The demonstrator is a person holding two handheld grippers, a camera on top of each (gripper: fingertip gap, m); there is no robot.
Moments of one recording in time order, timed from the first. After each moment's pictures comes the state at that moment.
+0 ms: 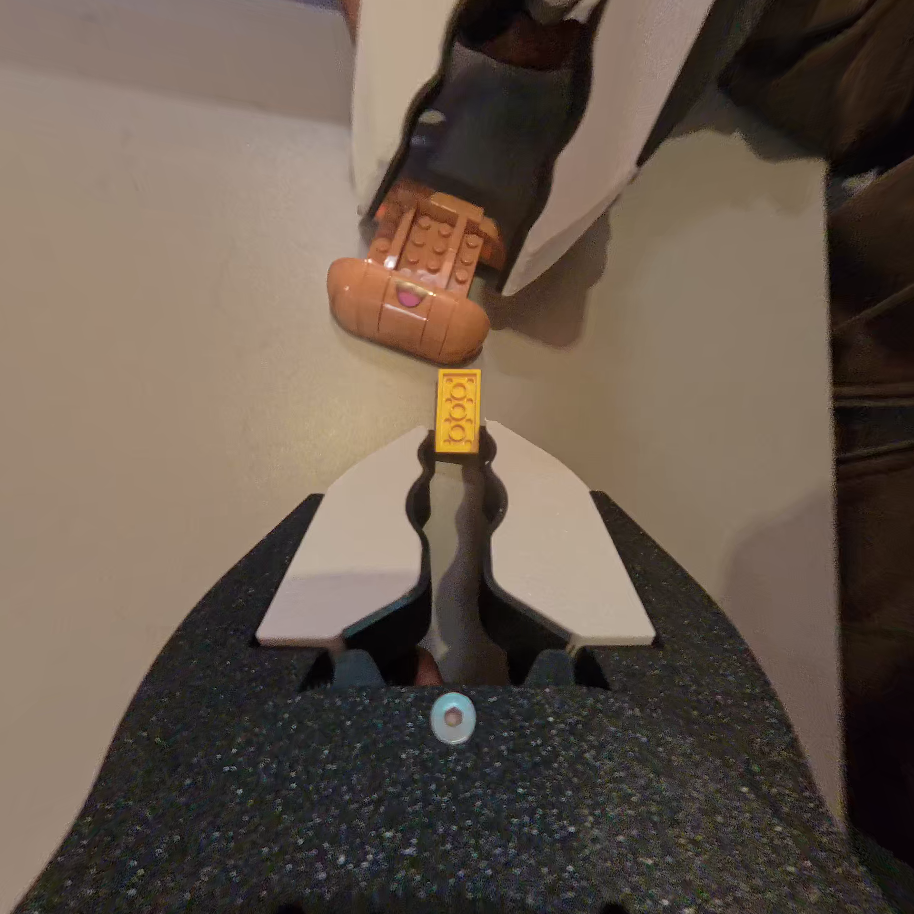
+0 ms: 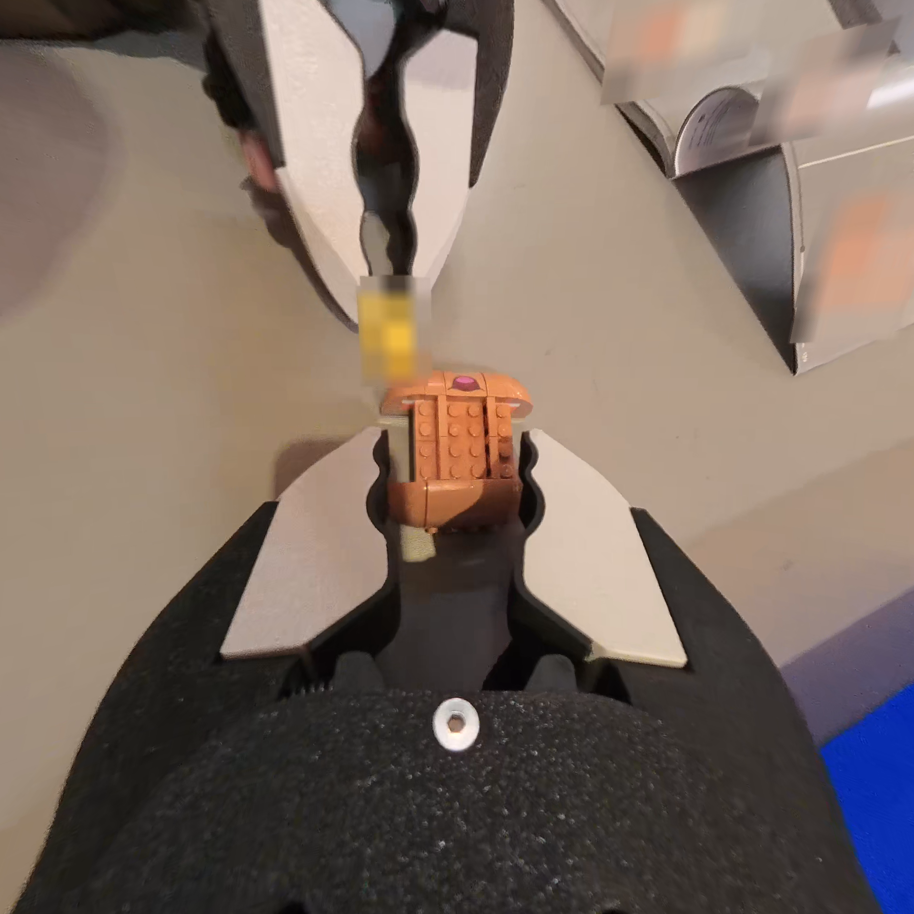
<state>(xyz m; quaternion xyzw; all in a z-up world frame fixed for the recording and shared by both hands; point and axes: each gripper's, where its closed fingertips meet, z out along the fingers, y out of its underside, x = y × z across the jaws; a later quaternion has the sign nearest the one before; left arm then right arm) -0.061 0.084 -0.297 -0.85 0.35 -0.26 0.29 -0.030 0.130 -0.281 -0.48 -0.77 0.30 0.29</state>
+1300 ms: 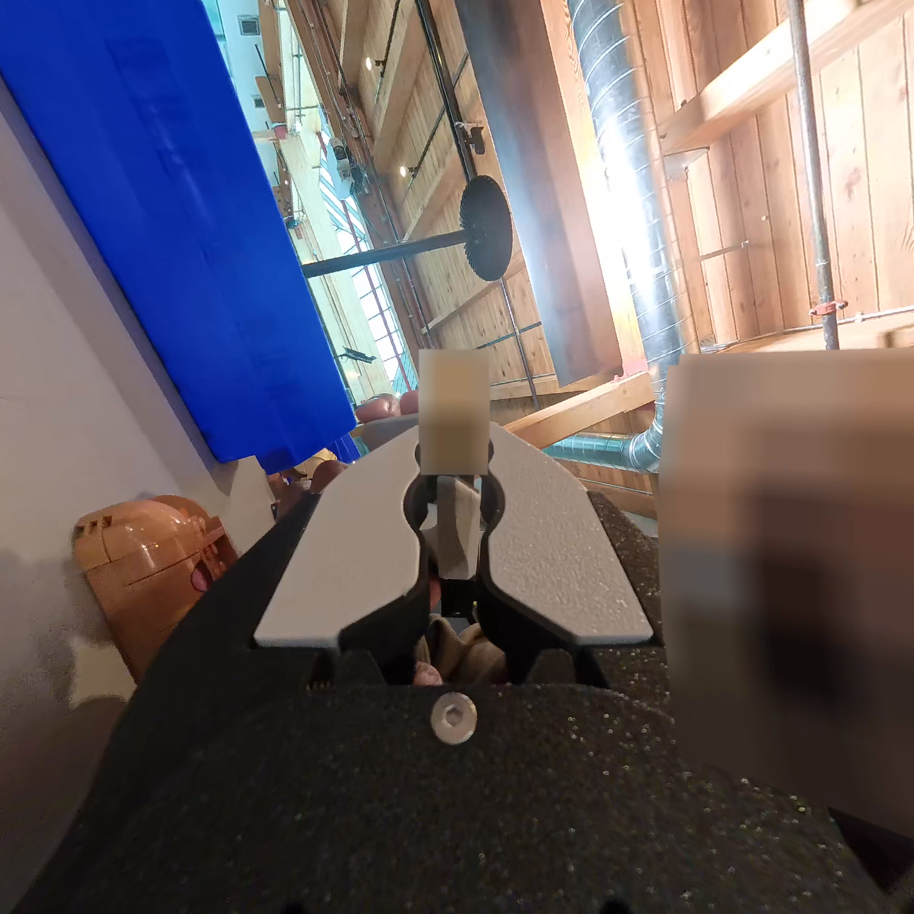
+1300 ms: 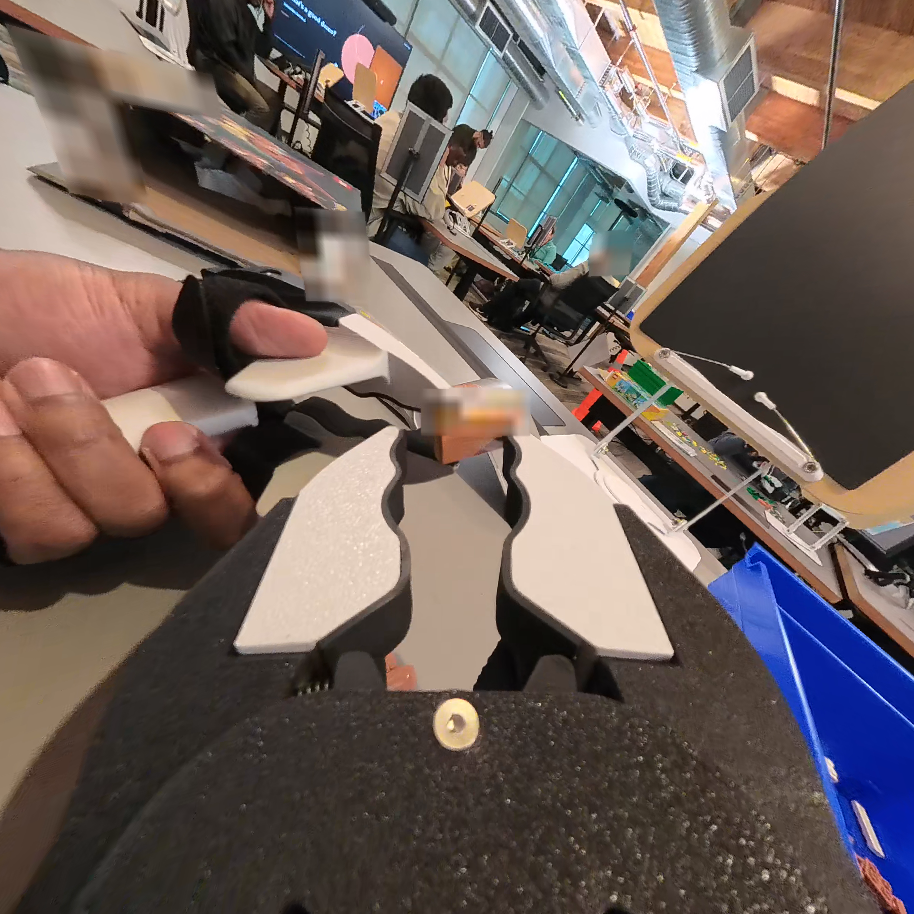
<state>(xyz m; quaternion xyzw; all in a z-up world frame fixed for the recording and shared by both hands) -0.051 0.139 -0.178 -0.48 -0.19 -0.73 0.44 -0.069 0.138 -0.184 -0.41 -0.59 0.28 0.63</state>
